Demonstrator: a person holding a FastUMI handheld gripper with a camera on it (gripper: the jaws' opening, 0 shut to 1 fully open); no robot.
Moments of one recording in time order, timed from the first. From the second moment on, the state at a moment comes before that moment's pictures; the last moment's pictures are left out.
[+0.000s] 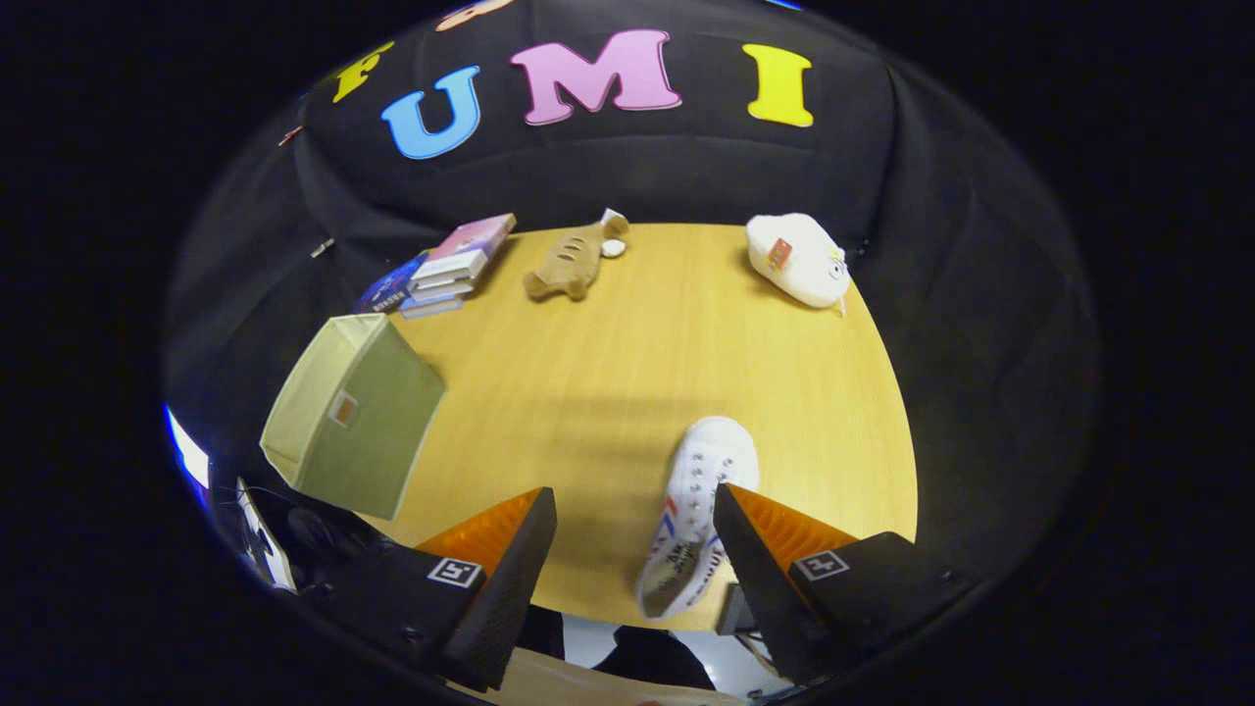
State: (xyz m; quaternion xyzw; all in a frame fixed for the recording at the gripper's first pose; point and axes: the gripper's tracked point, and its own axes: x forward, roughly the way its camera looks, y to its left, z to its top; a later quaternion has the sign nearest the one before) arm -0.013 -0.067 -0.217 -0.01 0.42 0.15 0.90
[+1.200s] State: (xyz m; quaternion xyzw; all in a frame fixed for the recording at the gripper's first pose) arm -0.006 -0.118 -0.357 0.02 0.52 0.10 0.85
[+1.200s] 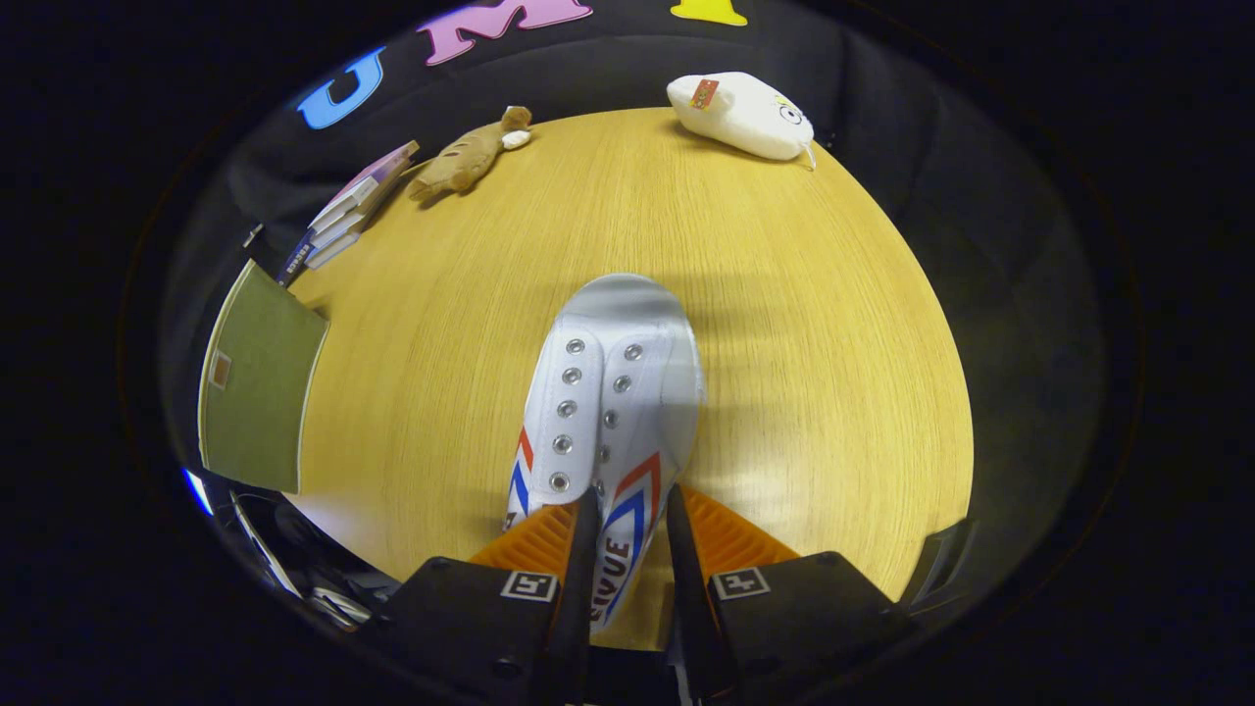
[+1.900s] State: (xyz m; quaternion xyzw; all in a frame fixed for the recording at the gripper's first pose) arm -0.005 -0.114 -0.323 0.11 0.52 0.03 0.85
